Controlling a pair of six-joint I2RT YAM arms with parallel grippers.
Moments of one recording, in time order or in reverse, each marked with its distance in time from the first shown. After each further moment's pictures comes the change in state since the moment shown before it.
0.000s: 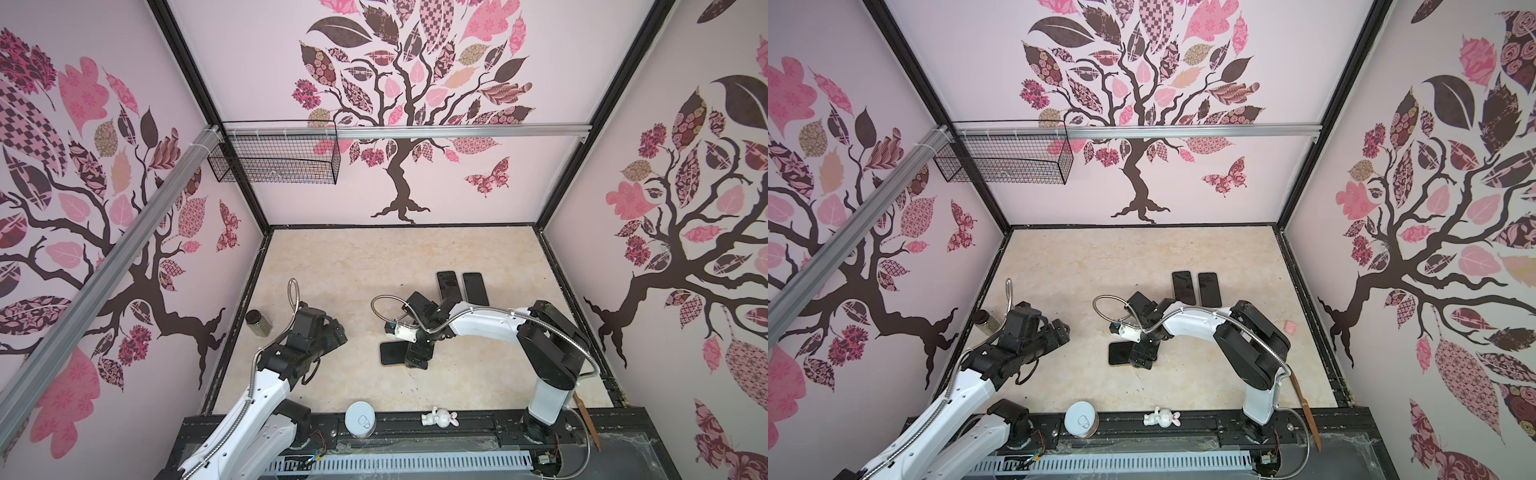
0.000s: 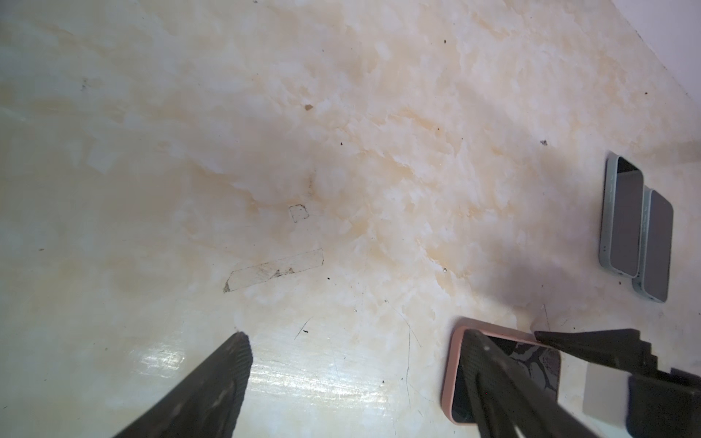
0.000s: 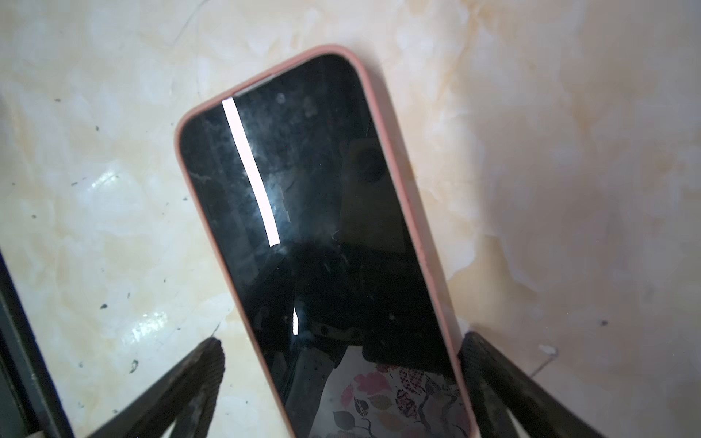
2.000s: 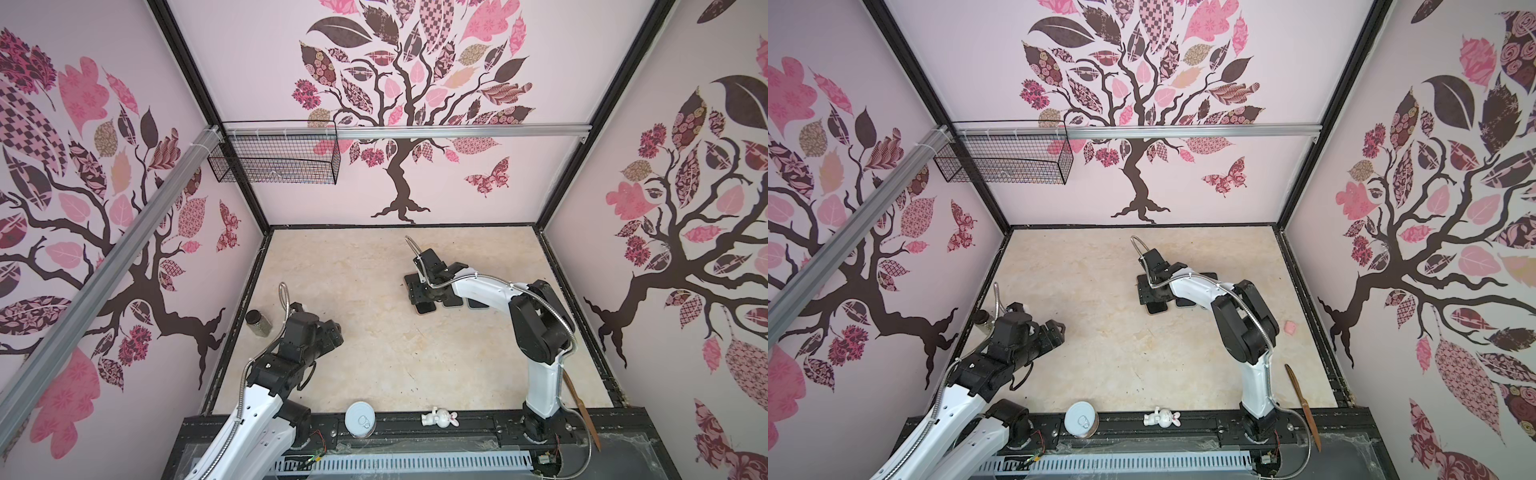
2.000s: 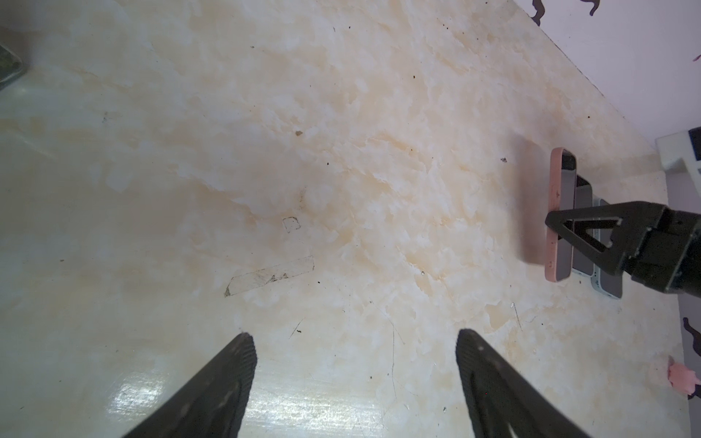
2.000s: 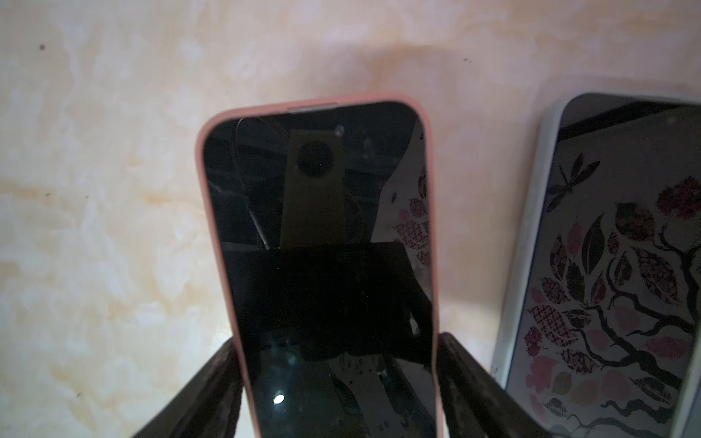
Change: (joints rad) left arm 0.000 -0.108 0.000 -0.016 0.008 0.029; right arm -0.268 0.188 0.329 0.047 0.277 0.816
